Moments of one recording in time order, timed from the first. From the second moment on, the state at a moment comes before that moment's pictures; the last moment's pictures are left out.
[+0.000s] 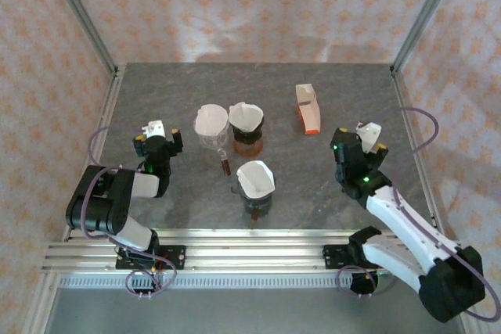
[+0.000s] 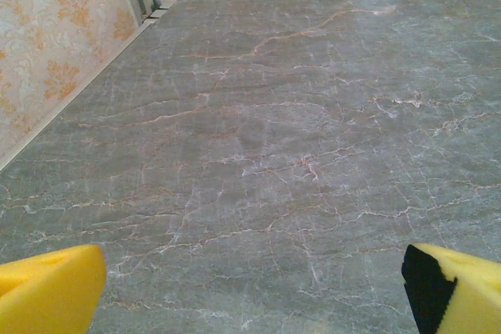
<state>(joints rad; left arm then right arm) -0.05 1.53 0.35 0.80 -0.40 -0.08 0.37 0.95 0.57 -0.21 0.79 0.41</state>
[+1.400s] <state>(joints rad) -0.05 1.53 0.35 0.80 -0.42 -0.08 0.05 1.53 0.41 0.69 0.35 0.19</state>
